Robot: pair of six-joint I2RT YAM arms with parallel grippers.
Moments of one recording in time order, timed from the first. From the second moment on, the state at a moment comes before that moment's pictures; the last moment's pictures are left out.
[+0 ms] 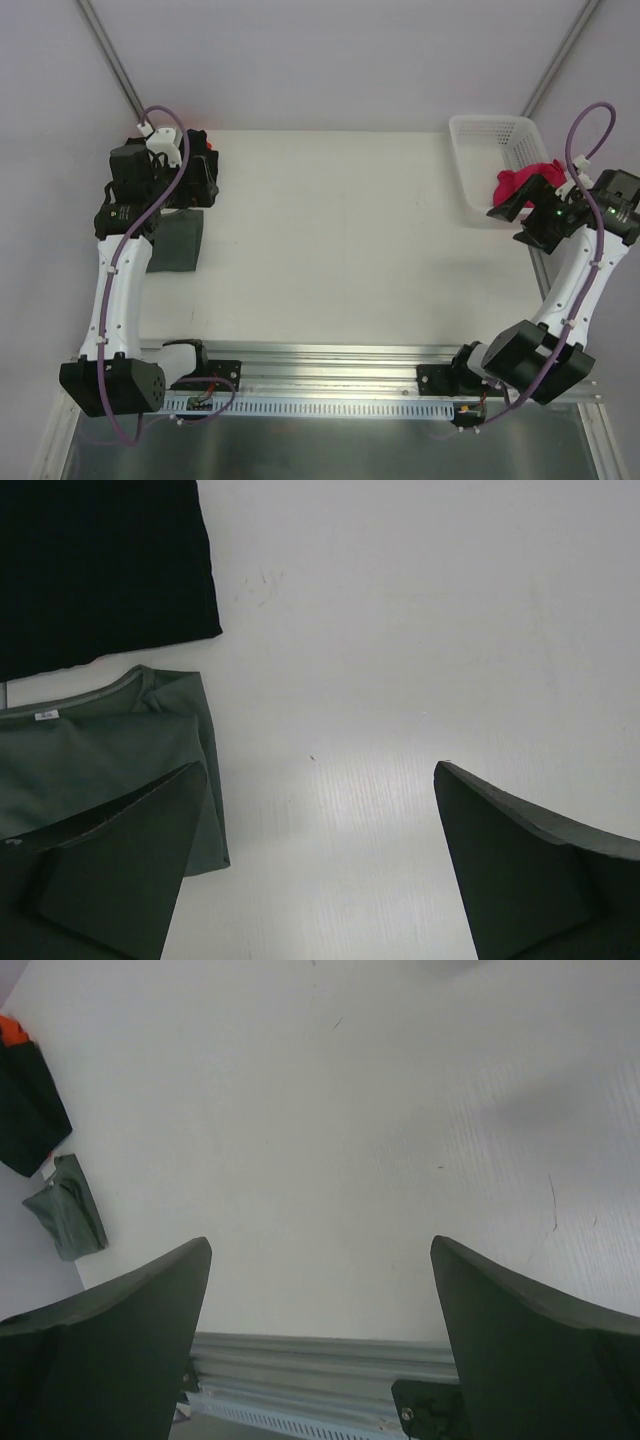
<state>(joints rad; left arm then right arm) 0.09 1.15 1.26 -0.63 0.28 -0.02 -0.57 1.28 1.46 -1.20 -0.62 0.08</state>
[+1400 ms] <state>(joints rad) 0.13 1.21 1.36 -0.61 0.49 -0.22 -0.92 1.55 1.30 -0.93 -1.11 0.72</state>
